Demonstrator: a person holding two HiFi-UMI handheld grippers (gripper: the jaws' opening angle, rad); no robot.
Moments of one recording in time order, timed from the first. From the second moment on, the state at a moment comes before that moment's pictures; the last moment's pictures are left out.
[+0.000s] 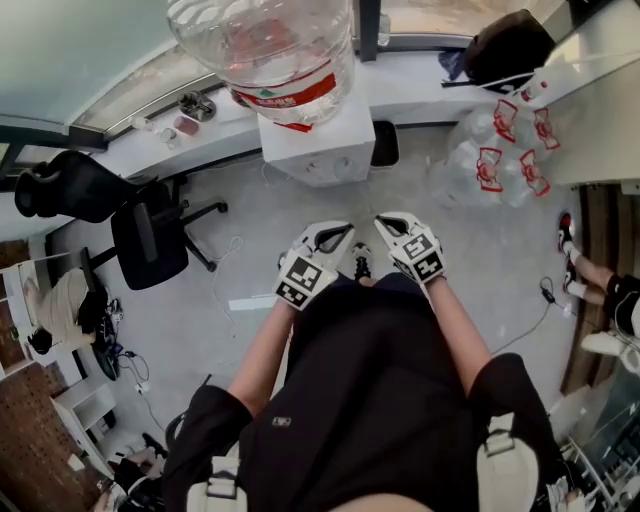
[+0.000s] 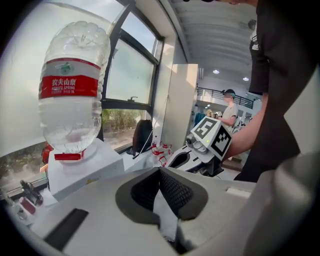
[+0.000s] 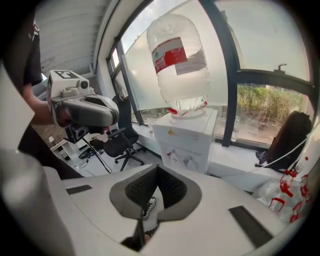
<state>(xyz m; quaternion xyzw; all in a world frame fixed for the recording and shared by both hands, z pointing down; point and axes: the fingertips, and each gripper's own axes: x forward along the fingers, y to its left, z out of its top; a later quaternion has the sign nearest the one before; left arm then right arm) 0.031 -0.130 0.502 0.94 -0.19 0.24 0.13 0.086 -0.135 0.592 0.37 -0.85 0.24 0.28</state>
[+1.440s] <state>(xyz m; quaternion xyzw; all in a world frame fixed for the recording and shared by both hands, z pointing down) 0.006 -0.166 0.466 0.93 -0.27 0.18 0.14 0.069 -0.155 0.516 0.35 -0.89 0.14 0.25</state>
